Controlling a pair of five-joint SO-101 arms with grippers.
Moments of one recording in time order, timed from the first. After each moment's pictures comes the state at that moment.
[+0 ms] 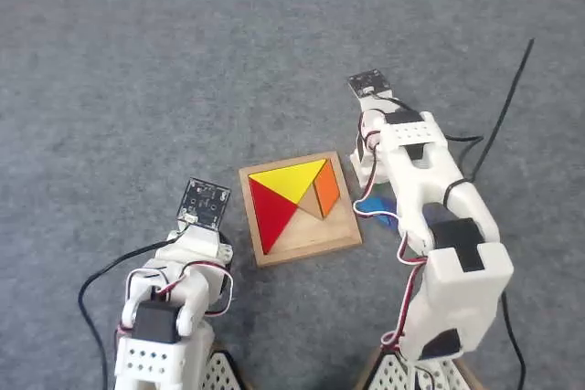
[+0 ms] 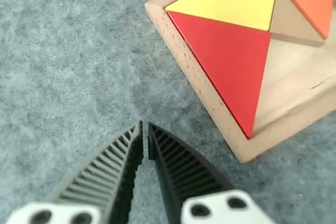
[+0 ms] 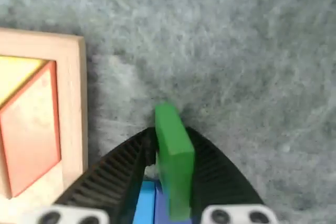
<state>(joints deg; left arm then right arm) 1.7 -103.1 97.1 72.1 -3.9 -12.4 18.3 14.7 57.4 9.7</state>
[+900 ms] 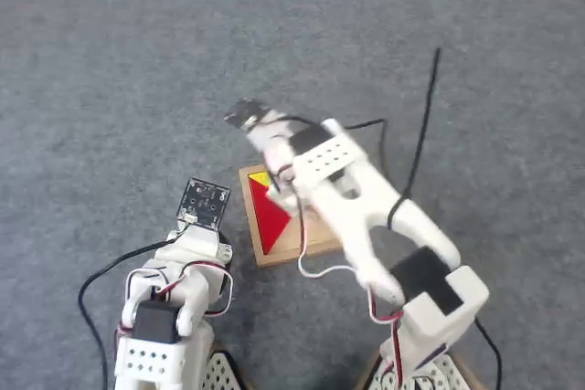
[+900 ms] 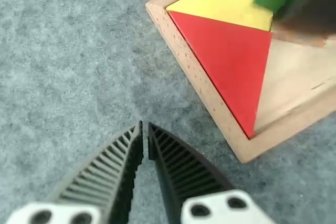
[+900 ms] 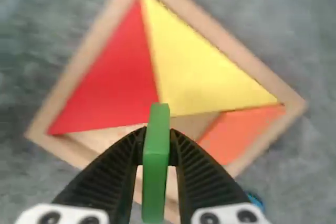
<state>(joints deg) 1.5 -103.1 97.1 72.1 -3.9 -38.9 9.9 11.3 67.4 17.5</state>
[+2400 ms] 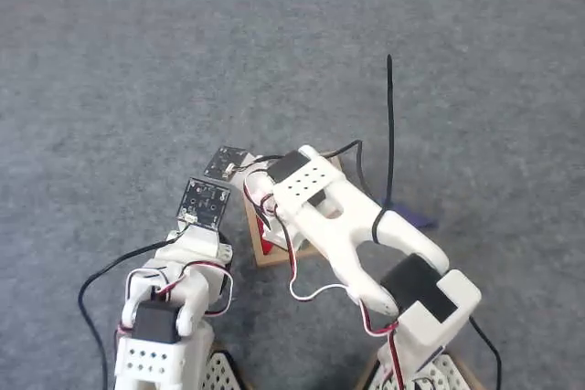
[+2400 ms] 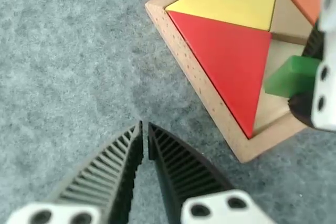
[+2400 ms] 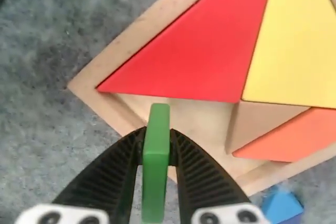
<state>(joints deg) 1.6 -103.1 97.1 72.1 -3.9 -44.2 9.8 18.1 70.7 22.5</state>
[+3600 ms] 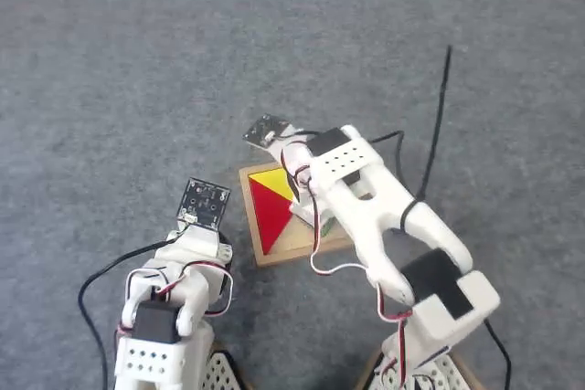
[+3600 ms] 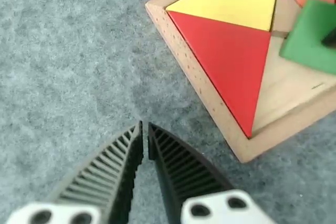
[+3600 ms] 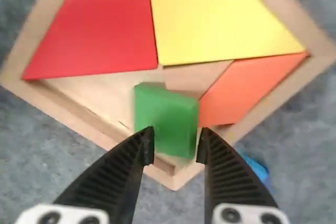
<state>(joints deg) 1.6 -103.1 97.1 72.1 -3.9 -33.9 6.8 18.0 70.3 22.5</state>
